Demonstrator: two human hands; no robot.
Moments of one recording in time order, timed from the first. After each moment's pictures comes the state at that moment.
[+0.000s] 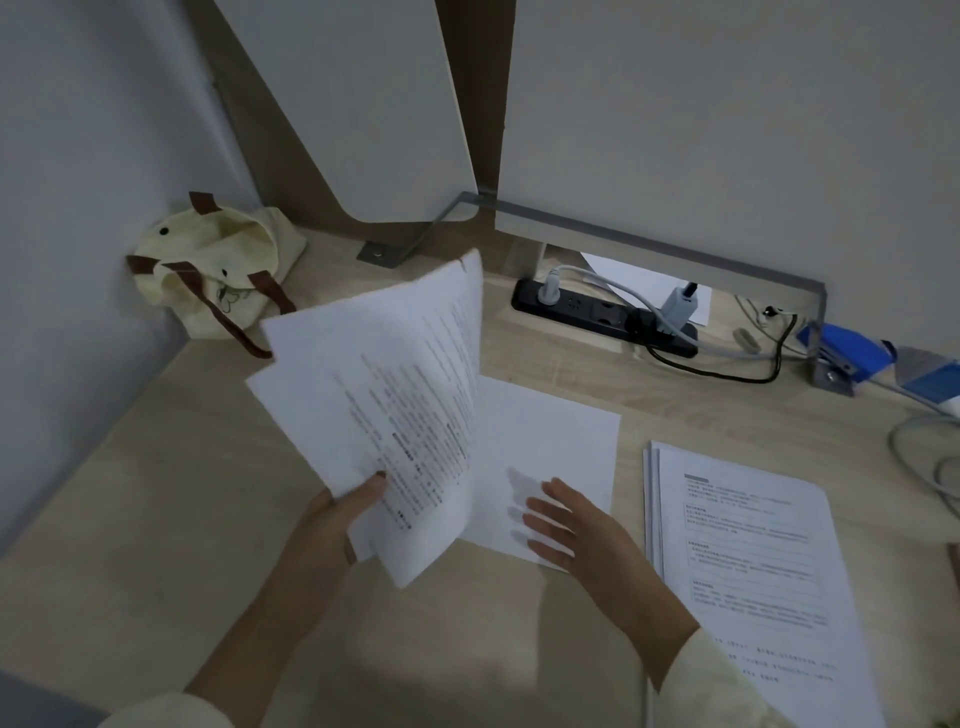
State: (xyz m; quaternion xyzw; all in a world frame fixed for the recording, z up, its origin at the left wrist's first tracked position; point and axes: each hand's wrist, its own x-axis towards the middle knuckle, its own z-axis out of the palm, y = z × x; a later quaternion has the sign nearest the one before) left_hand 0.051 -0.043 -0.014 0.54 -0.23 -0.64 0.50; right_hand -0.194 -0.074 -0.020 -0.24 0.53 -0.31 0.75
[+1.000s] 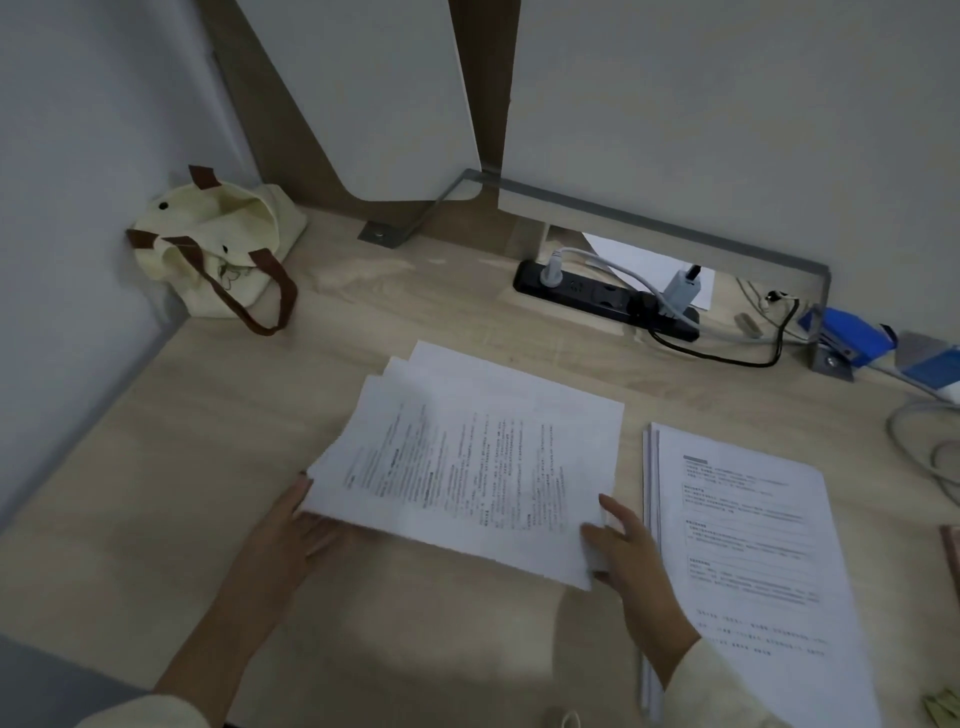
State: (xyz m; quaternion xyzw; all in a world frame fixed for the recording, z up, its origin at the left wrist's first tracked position) left_hand 0.084 -0.007 -0.042 0.61 -0.15 -0.61 0.48; right_hand -0.220 -0.043 -0.043 -0.30 0.68 -0.31 0.60
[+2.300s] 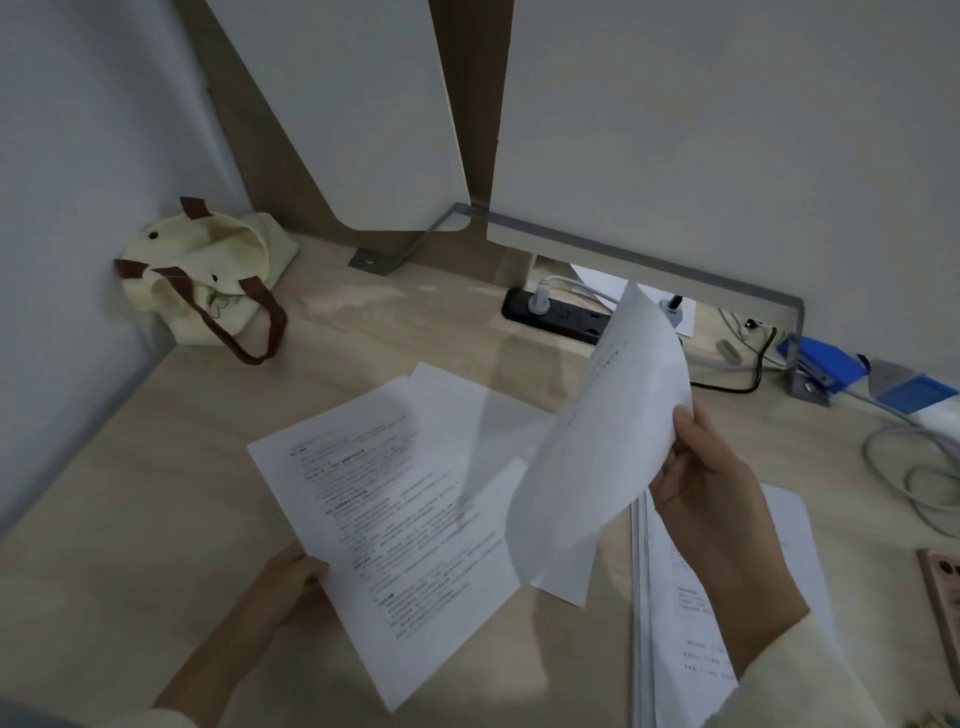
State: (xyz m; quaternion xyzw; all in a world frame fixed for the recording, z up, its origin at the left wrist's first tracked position) left_hand 0.084 -0.020 -0.058 0.73 -0.16 -0.60 0.29; right_hand -0.225 -0.104 0.081 -0.22 0.41 -0.55 0.69
